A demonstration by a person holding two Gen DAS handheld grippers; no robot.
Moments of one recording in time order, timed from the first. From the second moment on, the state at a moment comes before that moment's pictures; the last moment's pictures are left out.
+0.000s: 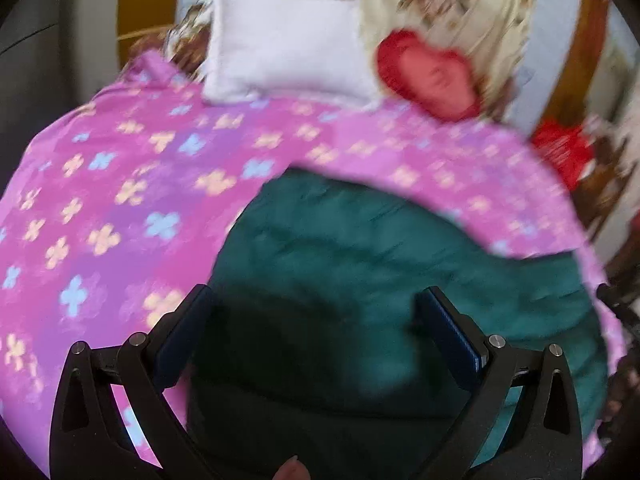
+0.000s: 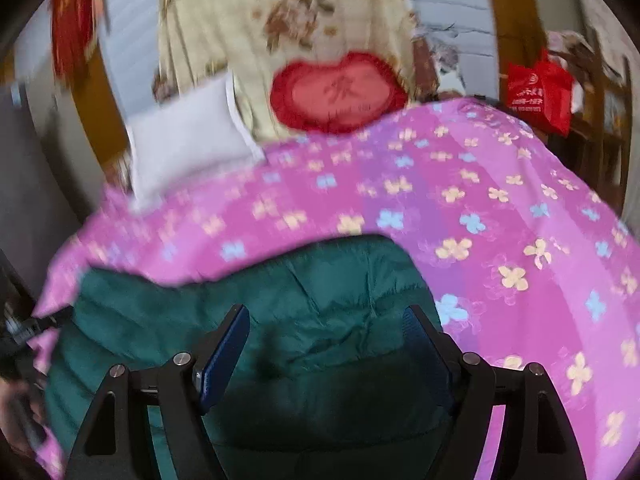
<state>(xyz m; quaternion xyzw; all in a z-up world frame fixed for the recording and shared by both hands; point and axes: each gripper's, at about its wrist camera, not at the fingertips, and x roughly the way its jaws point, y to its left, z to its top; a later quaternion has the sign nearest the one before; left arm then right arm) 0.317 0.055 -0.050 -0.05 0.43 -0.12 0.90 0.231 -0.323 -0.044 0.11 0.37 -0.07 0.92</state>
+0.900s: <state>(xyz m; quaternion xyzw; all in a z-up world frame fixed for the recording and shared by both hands) 0.282 0.112 -0.064 -0.06 0.47 -0.19 0.86 0.152 -0.376 -0.043 0.18 0.35 -0.07 0.92</state>
